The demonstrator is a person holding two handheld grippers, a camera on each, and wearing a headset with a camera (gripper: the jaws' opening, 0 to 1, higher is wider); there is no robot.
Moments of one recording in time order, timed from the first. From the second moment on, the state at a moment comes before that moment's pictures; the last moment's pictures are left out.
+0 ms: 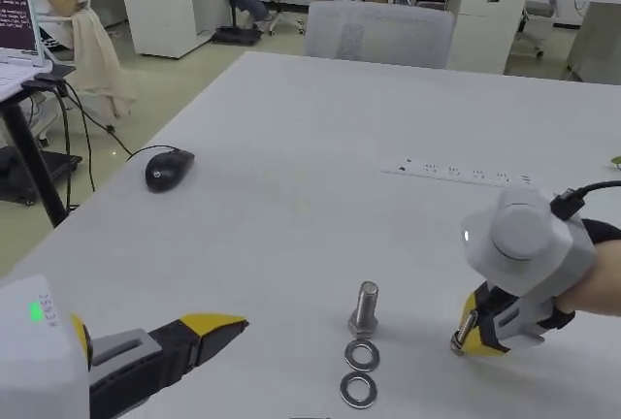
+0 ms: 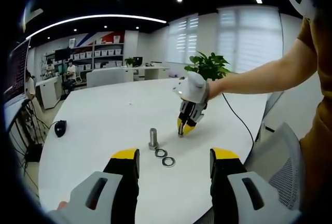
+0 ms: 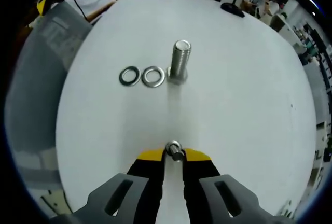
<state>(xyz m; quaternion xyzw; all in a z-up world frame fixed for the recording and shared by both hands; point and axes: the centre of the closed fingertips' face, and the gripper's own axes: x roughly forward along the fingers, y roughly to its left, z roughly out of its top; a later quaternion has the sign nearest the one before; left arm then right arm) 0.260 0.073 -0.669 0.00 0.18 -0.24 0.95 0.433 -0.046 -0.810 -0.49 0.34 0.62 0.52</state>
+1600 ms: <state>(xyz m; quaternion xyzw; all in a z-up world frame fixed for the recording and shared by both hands) 0.250 0.065 -0.663 0.00 0.17 -0.25 0.95 0.340 -0.009 -0.810 -0.43 0.33 0.67 0.51</state>
